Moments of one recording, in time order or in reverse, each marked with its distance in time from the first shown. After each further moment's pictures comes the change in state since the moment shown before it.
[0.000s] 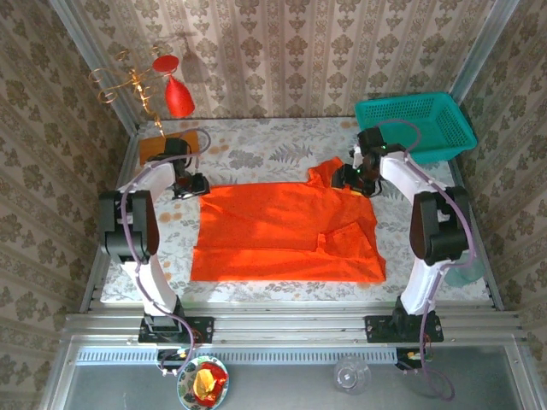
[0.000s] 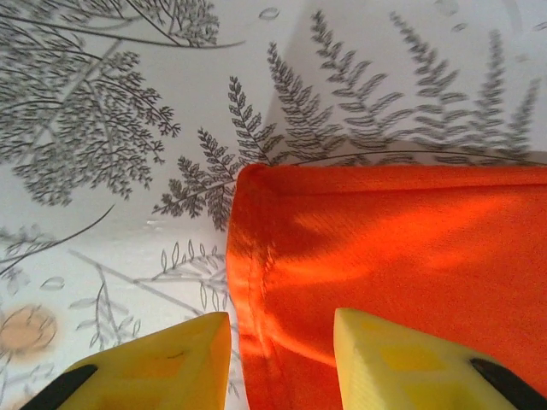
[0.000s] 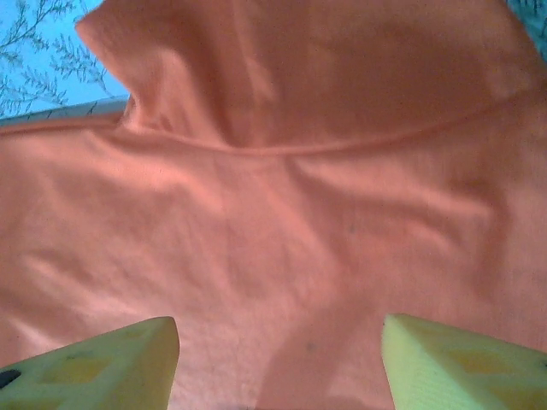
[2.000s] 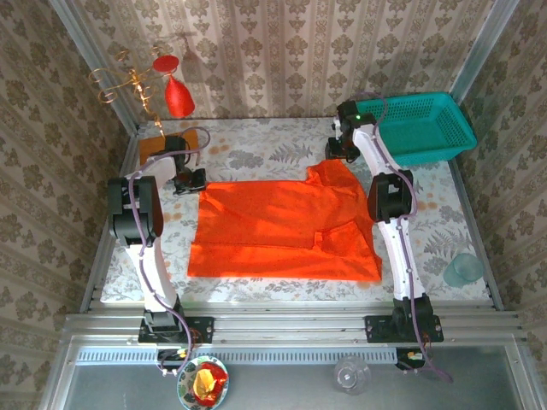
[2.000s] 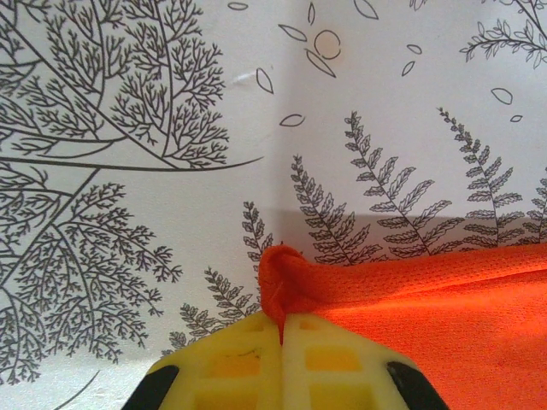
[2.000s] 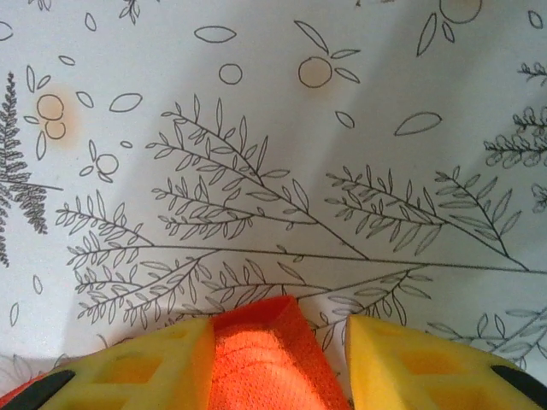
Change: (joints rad) left arm 0.043 0.163 0.124 0.043 0.076 0.041; right arm -0.003 0.847 1.211 -0.354 0.193 -0.198
